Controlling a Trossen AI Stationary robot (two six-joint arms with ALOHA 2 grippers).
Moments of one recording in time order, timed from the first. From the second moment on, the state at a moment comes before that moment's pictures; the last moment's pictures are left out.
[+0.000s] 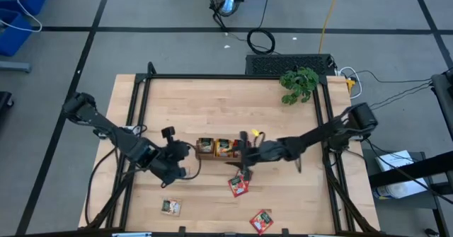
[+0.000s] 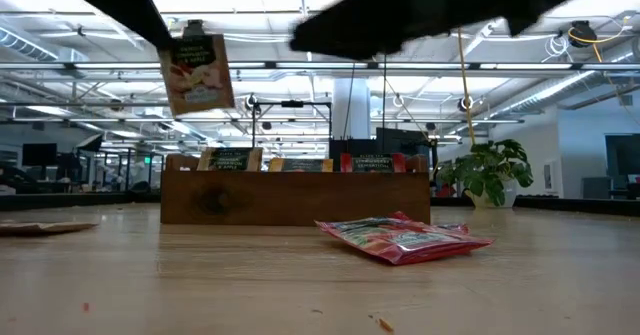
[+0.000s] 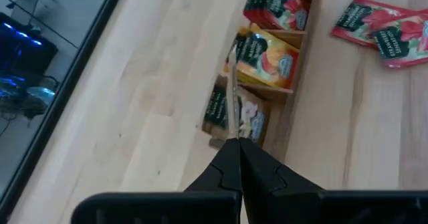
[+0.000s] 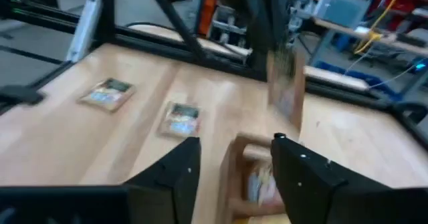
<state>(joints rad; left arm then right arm) -0.56 1.36 1.06 -0.89 -0.70 -0.61 0.28 1.70 0.82 0.65 0.23 -0.15</state>
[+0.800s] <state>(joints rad) -0.55 1.53 1.07 -0.69 -0.67 -0.44 0.22 1.84 1.11 0.37 0.26 -0.13</state>
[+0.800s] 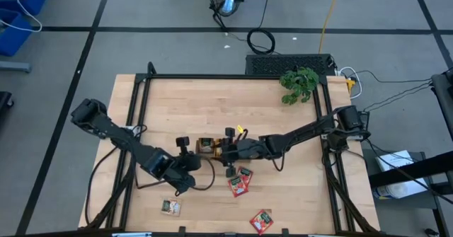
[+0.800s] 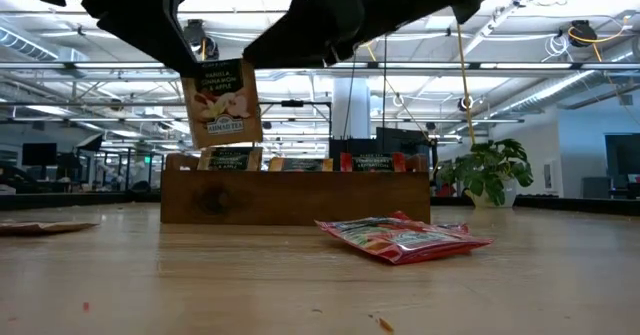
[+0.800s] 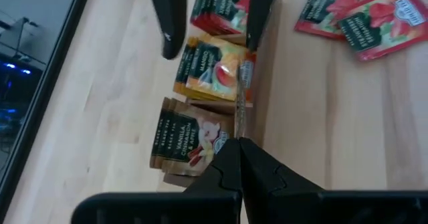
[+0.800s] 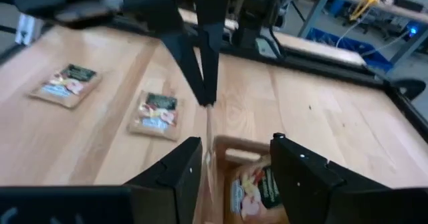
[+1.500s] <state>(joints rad) -0.52 1.53 1.07 -0.68 -0.65 -0.42 0.18 1.84 1.11 0.33 0.15 -0.07</state>
